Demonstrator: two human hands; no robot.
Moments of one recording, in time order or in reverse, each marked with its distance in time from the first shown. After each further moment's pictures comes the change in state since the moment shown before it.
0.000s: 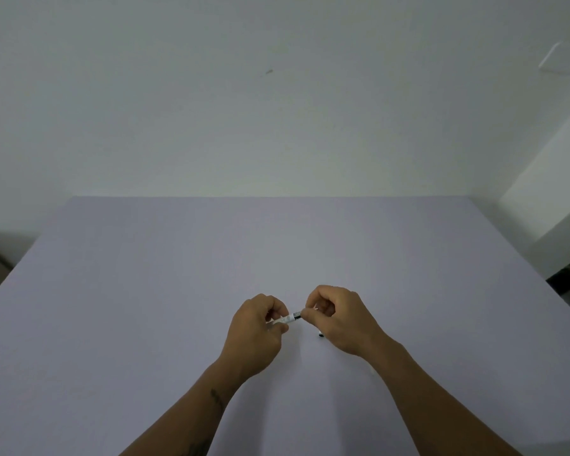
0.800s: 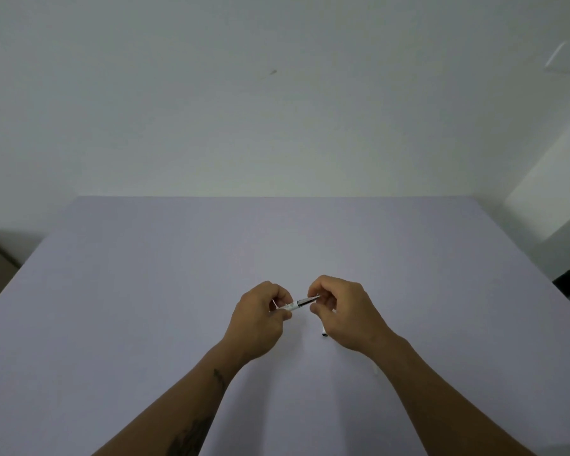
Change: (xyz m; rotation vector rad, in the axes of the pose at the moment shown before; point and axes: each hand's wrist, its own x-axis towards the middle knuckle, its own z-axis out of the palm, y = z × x) left_hand 0.015 0.010 -0.012 0.008 -0.035 0.032; right_hand 0.004 -0.004 -0.004 -0.161 0.077 -0.141
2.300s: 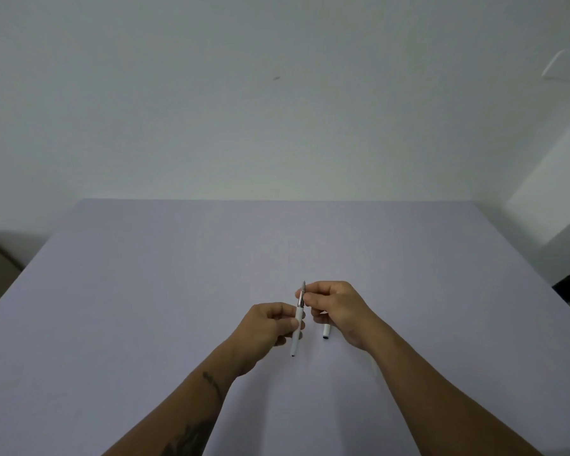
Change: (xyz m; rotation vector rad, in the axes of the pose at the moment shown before) left_hand -0.012 0.001 -0.005 -0.580 -0.323 -0.301; right_hand 0.013 -0.020 0.000 0.662 -0.202 0.445
